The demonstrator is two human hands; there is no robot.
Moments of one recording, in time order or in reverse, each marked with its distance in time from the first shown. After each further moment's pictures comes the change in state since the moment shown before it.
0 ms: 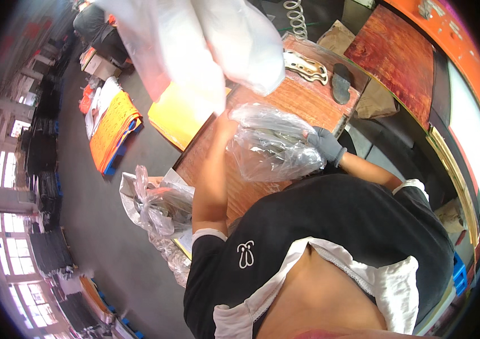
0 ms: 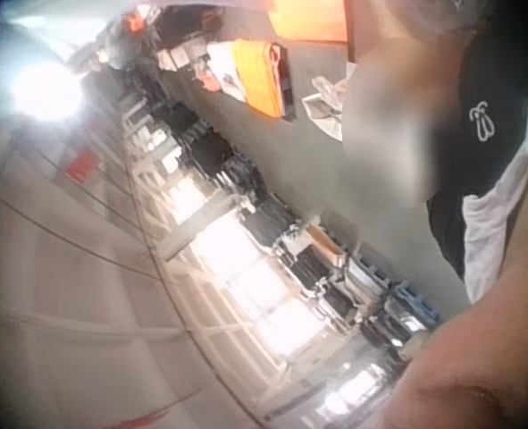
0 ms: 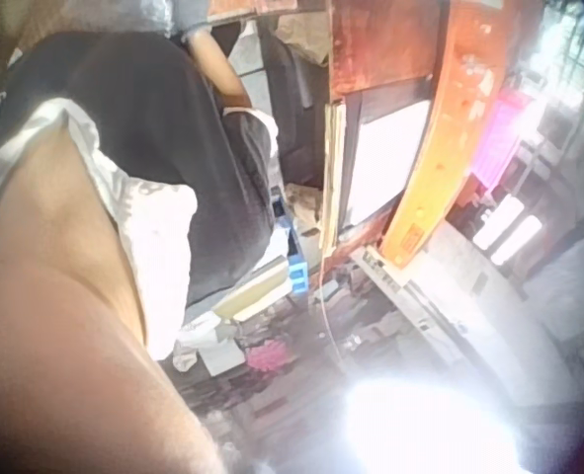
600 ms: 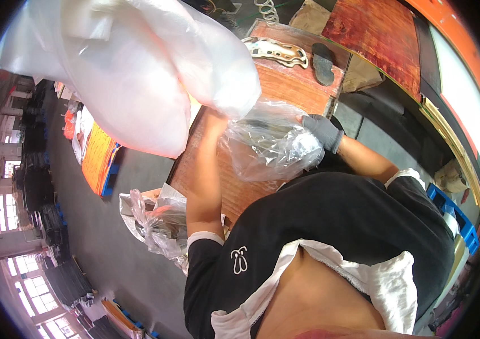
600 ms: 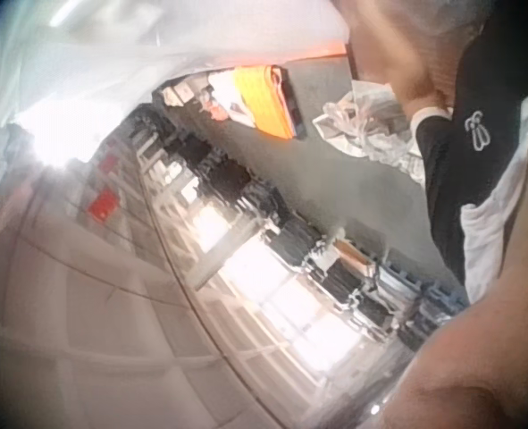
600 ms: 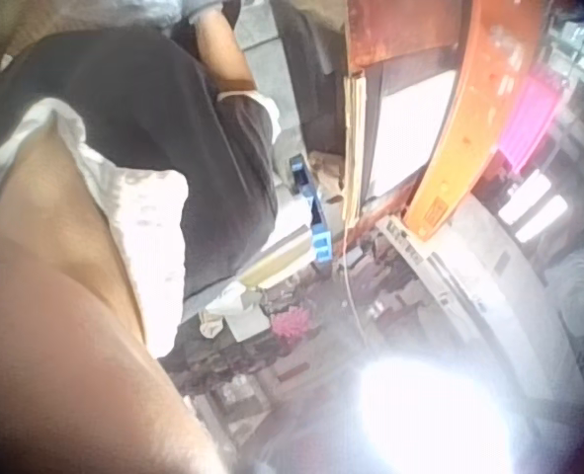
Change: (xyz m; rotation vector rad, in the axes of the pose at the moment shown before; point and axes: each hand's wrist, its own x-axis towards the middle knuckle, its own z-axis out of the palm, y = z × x) left_hand 0.044 0.013 0.022 0.023 -0.098 0.159; right_hand 0.013 -0.001 -0.016 0.250 0.055 0.186
